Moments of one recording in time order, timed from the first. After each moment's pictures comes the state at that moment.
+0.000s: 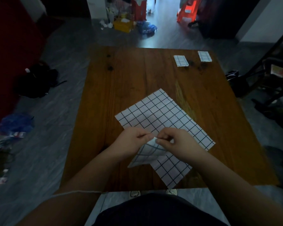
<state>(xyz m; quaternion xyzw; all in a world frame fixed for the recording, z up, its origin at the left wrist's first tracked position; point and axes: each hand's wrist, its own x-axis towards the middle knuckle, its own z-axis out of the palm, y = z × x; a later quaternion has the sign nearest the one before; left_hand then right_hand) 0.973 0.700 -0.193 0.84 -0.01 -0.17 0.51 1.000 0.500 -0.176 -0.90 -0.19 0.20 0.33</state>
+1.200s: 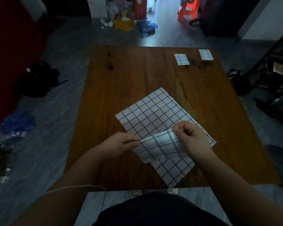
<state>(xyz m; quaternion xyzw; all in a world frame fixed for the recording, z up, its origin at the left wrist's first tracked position) 0.970 0.747 -0.219 0.84 -0.05 -0.28 0.46 0.994 0.481 -0.175 -0.83 0.02 0.13 0.54</state>
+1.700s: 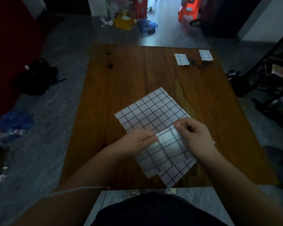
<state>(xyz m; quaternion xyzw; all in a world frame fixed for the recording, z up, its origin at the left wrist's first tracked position) 0.982 0.691 -0.190 0.85 -0.07 -0.26 0.45 1.000 0.479 -0.163 -0.83 0.01 0.12 0.54</state>
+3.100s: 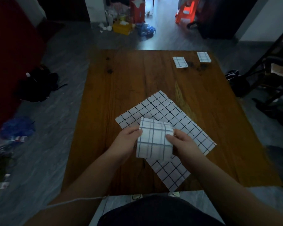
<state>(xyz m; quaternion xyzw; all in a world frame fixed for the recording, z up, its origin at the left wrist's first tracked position) 0.977 0.700 -0.200 0.64 0.21 -0.19 0.71 0.998 0.490 -0.207 -0.69 0.11 0.26 0.67</state>
